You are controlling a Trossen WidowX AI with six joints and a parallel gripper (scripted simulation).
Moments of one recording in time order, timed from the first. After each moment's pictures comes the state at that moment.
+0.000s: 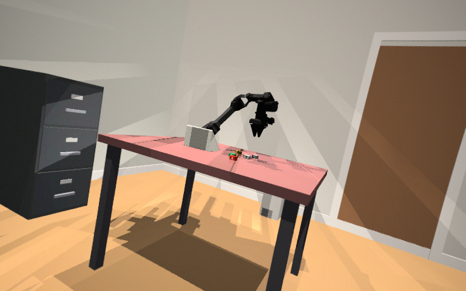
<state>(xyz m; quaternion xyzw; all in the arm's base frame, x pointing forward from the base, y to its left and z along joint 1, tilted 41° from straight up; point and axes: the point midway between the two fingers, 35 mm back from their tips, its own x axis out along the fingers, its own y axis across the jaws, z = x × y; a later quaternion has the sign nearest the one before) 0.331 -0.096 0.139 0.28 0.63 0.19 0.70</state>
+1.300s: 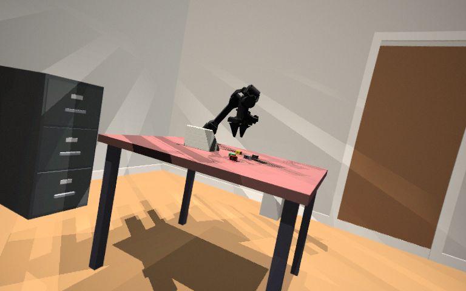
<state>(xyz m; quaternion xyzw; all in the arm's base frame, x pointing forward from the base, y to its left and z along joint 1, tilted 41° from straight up) 0.280 -0.238 0.002 0.31 0.64 0.19 0.68</state>
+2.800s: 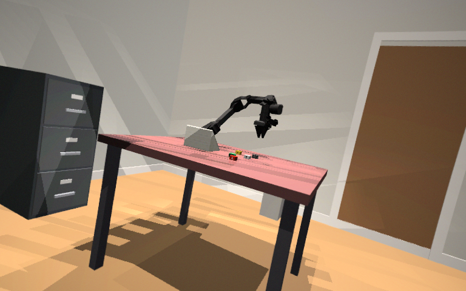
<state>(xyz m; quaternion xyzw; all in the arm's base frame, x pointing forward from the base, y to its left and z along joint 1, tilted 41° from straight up) 0.343 -0.046 0.180 0.29 0.63 0.19 0.70</state>
